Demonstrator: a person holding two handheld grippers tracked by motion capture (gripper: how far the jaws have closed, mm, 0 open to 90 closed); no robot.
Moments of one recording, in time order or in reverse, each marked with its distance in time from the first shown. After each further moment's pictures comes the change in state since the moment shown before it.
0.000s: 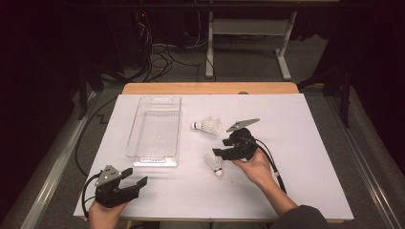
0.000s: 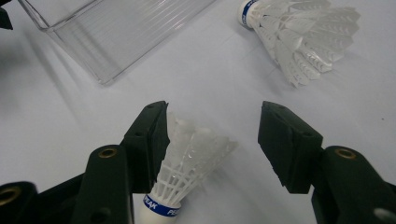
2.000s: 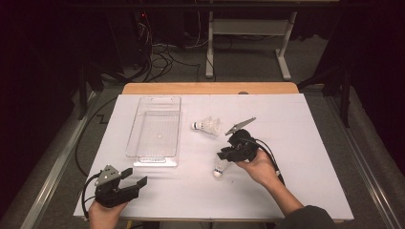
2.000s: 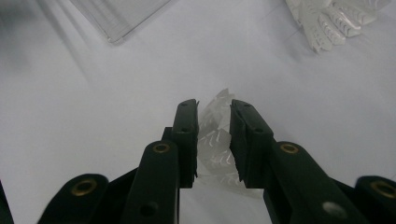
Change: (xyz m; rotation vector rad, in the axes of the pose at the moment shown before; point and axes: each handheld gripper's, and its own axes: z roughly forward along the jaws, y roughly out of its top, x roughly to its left) left arm 0.001 0.000 0.000 0.000 -0.002 -0.007; right arm 0.000 -0.001 -0.006 0.148 0.041 -0.028
